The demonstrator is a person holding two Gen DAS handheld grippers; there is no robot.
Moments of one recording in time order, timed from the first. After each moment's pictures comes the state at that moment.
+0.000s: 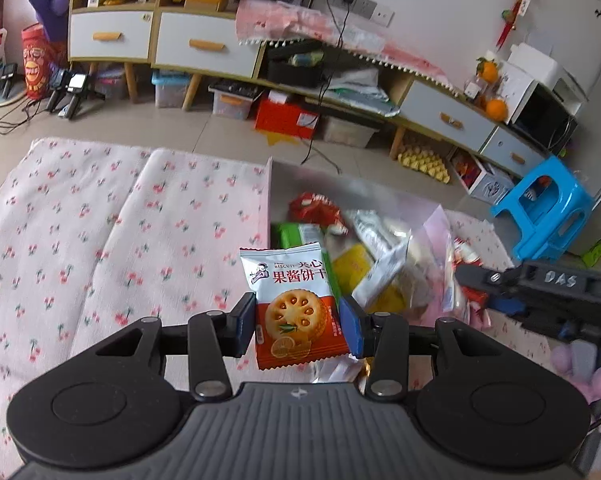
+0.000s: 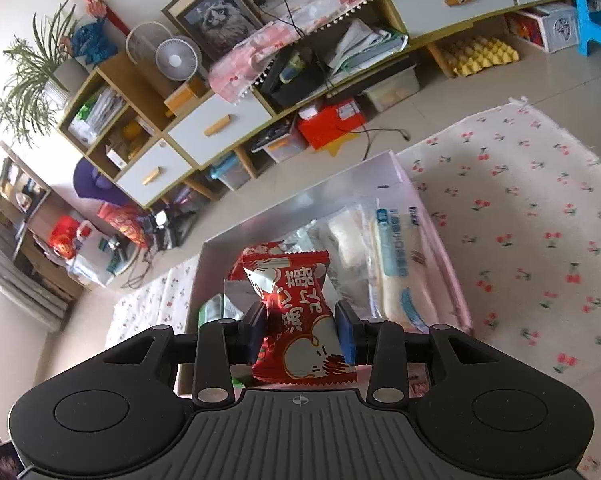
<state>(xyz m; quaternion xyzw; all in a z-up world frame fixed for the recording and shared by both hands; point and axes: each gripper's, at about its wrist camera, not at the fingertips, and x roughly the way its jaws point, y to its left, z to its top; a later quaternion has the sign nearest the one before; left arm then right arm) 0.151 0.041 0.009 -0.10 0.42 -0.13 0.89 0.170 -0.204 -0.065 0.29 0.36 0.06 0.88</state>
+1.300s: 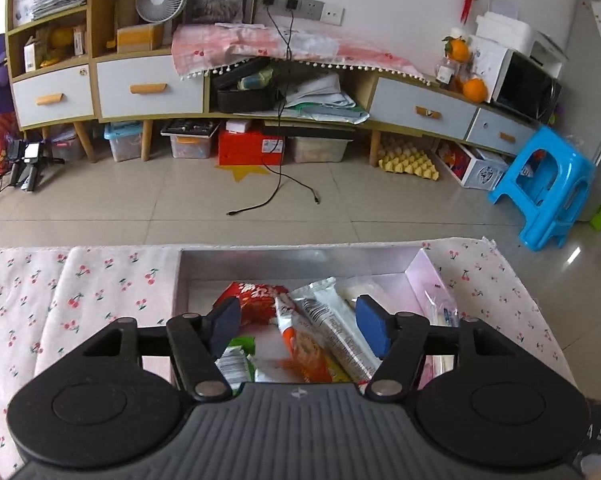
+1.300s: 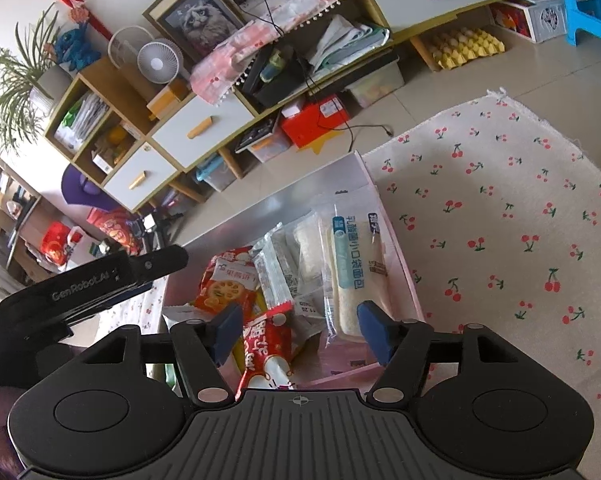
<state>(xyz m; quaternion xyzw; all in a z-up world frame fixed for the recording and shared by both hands) 0.216 -0.028 0.013 -0.01 0.39 -0.15 0.91 0.173 -0.232 -0.077 0.30 0.37 0.05 0.88</state>
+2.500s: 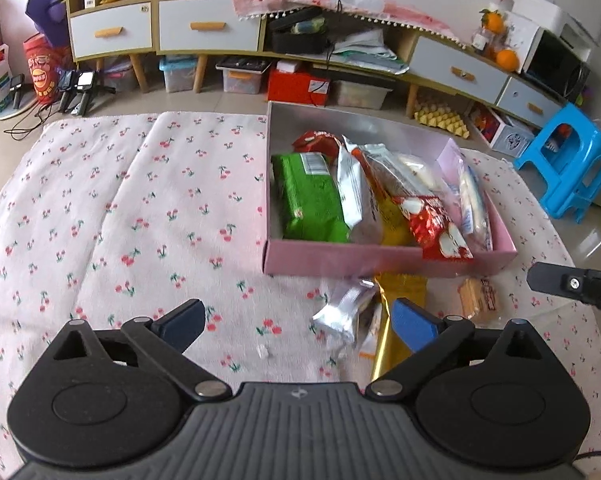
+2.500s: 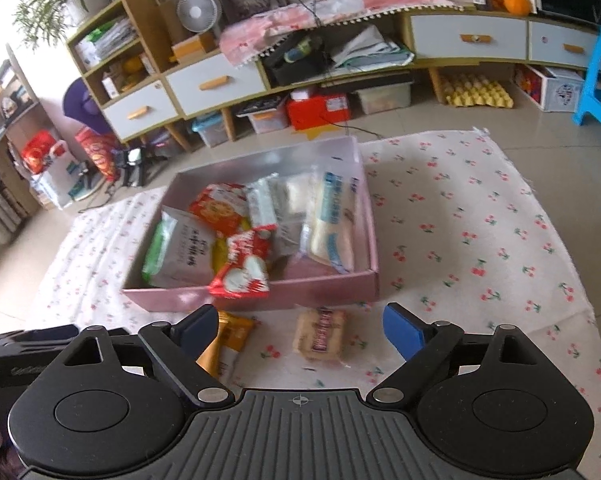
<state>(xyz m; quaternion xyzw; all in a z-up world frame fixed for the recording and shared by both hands) 0.111 0.022 -0.018 -0.03 0.45 -0.10 0.89 0.104 -0.212 -0.058 0.14 0.39 0.05 0.91</state>
